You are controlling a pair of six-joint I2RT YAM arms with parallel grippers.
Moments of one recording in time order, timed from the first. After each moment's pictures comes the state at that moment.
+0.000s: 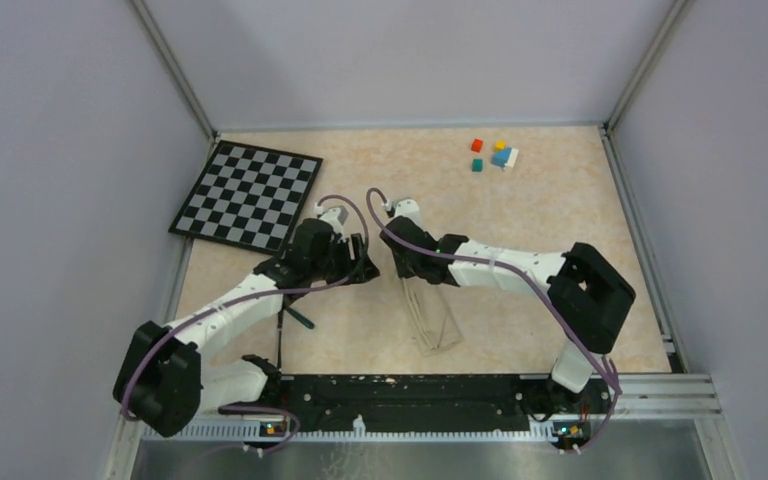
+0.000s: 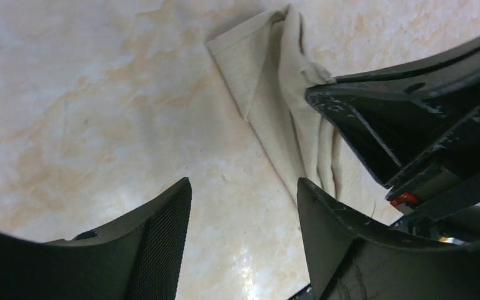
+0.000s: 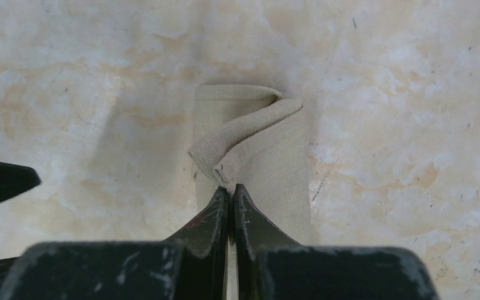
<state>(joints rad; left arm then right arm) -0.50 1.16 0.65 -0.20 0.23 -0.61 0.97 1.72 1.16 -0.32 0.39 0.47</state>
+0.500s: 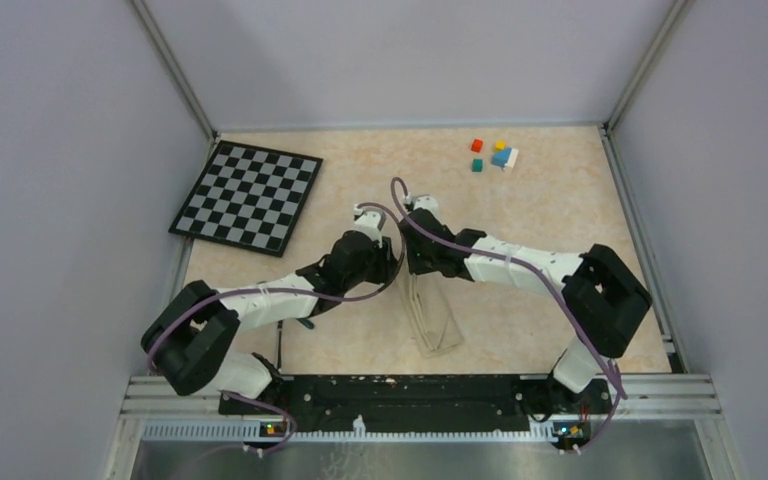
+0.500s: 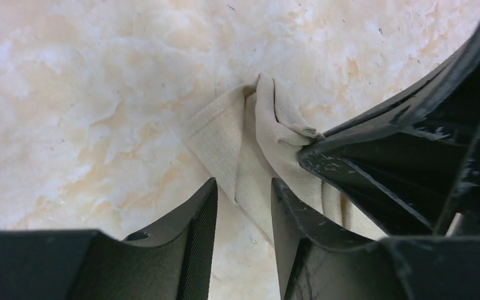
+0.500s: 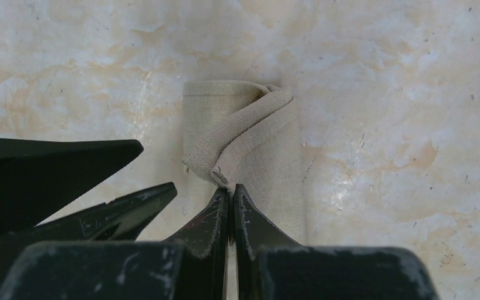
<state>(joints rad) -0.76 1.41 0.64 0.22 -0.09 -0.47 0.89 1.66 1.10 -0.33 0.28 0.54</state>
